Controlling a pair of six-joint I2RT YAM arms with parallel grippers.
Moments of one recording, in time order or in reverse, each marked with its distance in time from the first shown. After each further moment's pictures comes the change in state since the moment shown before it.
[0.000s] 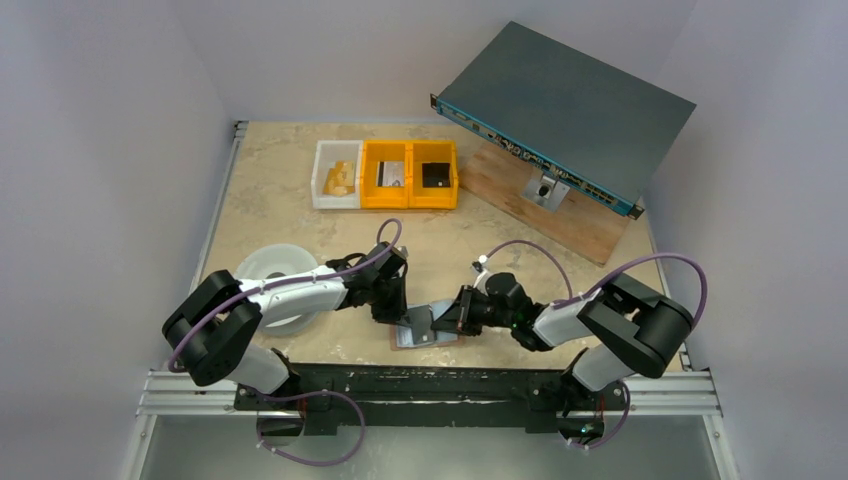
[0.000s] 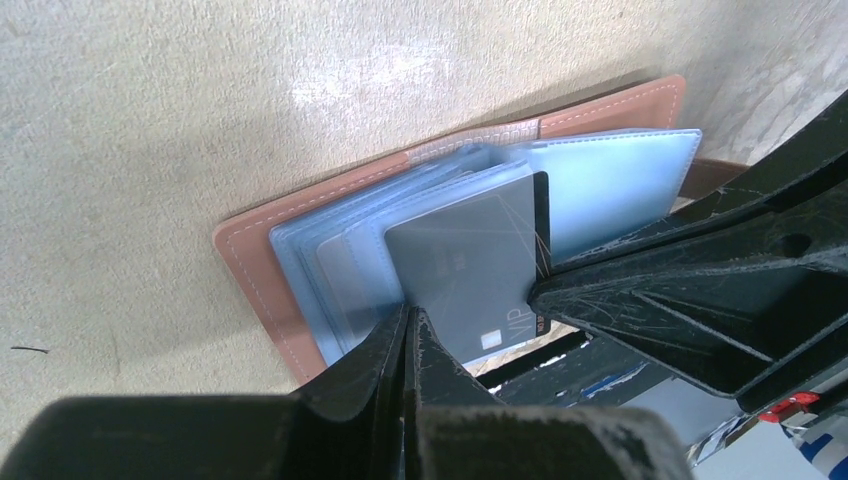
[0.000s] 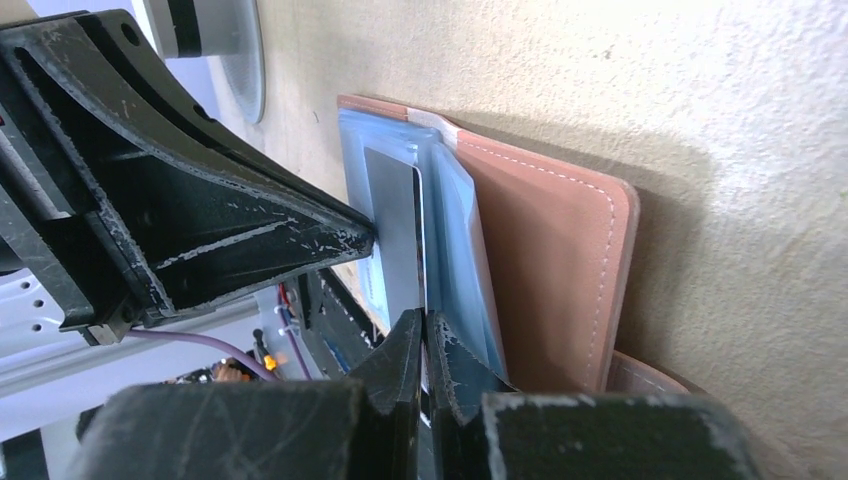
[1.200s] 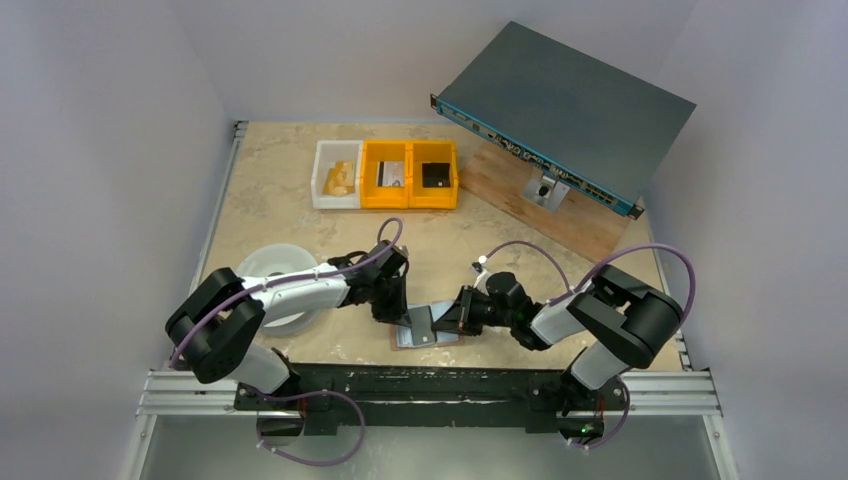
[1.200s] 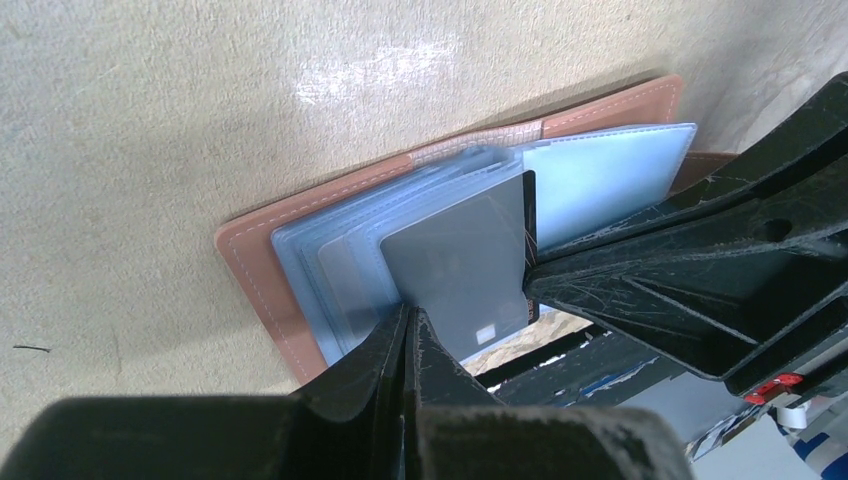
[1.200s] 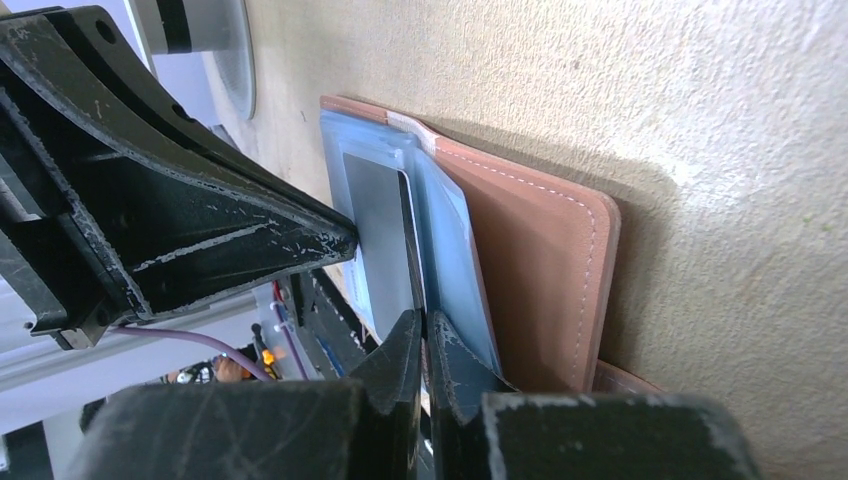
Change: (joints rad) left arm 0.007 0.014 0.014 -0.016 0.007 0.001; right arm -0.022 0.064 -0.004 0.053 -0.039 -0.013
